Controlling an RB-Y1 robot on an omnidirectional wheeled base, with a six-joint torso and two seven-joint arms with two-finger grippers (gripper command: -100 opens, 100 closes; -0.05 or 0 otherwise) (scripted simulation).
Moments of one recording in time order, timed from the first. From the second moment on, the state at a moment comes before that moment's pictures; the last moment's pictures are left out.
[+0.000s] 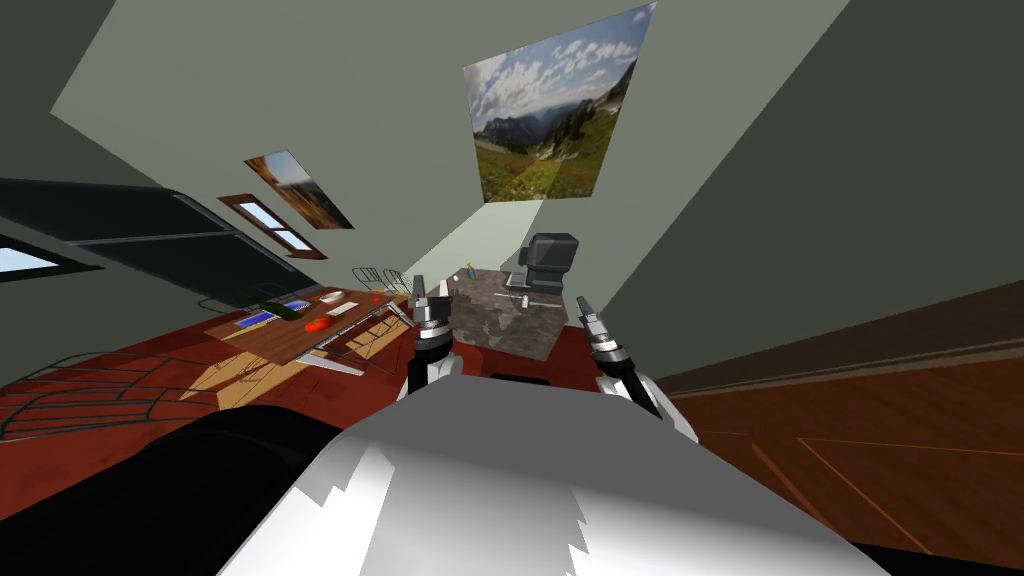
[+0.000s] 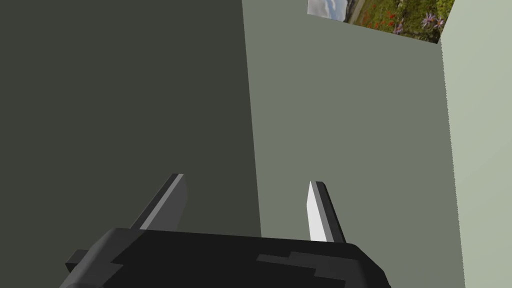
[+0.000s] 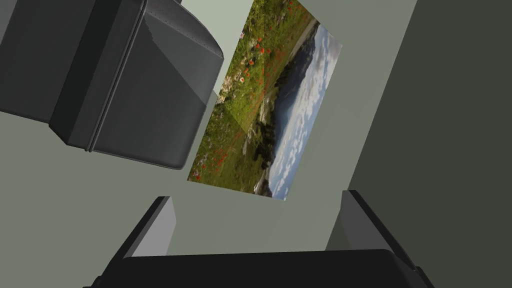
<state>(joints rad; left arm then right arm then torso) 0.54 0.00 -0.04 -2.31 0.12 -0.61 0.05 0.44 -0.39 0.12 -2.06 0.07 -0.51 0.20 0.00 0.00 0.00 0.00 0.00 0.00</state>
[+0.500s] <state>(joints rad) 0.54 0.00 -0.04 -2.31 0.12 -0.61 0.05 0.39 -0.54 0.16 -1.97 0.13 -0.55 0.21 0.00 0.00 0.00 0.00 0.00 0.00</state>
